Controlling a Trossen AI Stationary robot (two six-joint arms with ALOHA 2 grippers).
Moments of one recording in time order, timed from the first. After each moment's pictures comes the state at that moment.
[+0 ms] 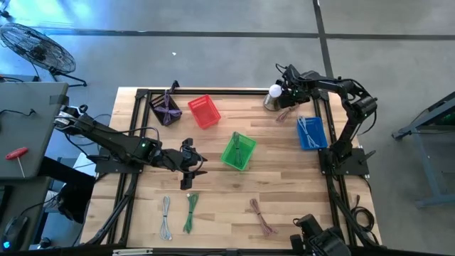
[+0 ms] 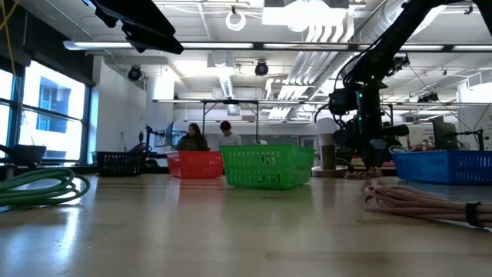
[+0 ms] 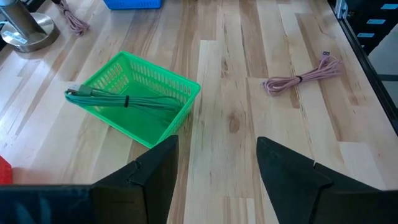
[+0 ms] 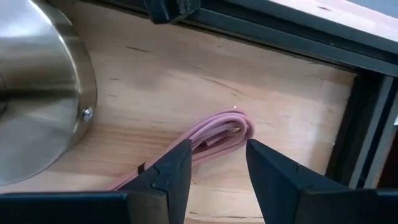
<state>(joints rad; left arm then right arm) -0.34 1.16 0.82 -0.24 -0.32 -0.24 -1.04 1.79 1.10 -0.76 0.21 0.33</state>
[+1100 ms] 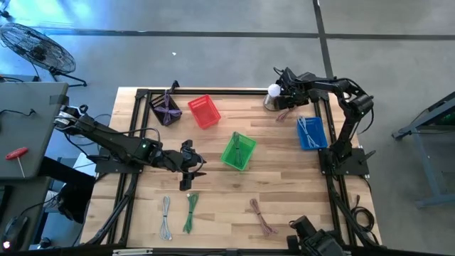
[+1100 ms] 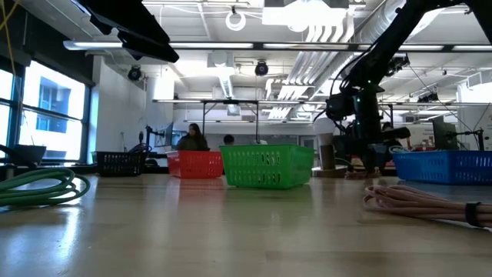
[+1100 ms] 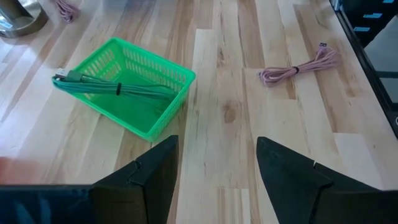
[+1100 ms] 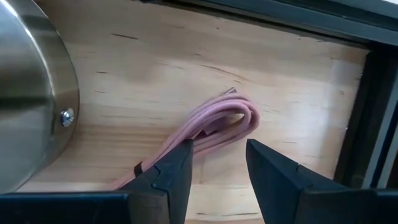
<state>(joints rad) -0.34 1.16 0.79 -0.23 -0.30 -0.27 -1.01 1.83 1.10 -0.76 0.22 0.43</state>
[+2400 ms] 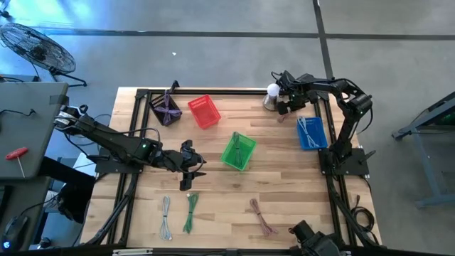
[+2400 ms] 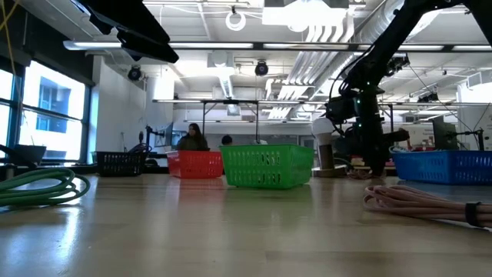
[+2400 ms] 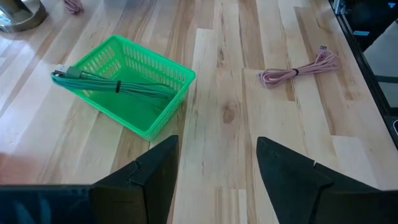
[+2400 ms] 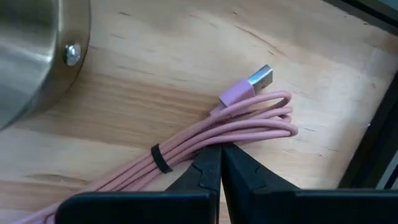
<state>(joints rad) -0.34 1.16 0.79 -0.23 -0.30 -0.30 -0.99 1.87 1.07 -0.84 0.20 0.30</state>
